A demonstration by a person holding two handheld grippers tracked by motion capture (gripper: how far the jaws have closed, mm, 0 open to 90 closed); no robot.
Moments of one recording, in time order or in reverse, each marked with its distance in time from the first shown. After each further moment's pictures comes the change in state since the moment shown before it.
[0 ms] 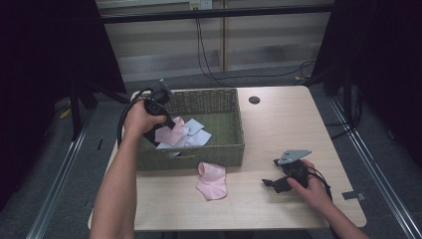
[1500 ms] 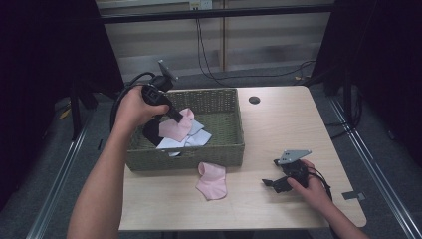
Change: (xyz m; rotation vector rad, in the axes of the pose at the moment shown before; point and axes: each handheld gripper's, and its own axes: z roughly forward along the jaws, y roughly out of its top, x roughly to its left) left arm -0.059 0.008 -0.074 -0.023 -0.125 0.082; right arm 0.000 0.000 0.000 0.000 0.000 0.000
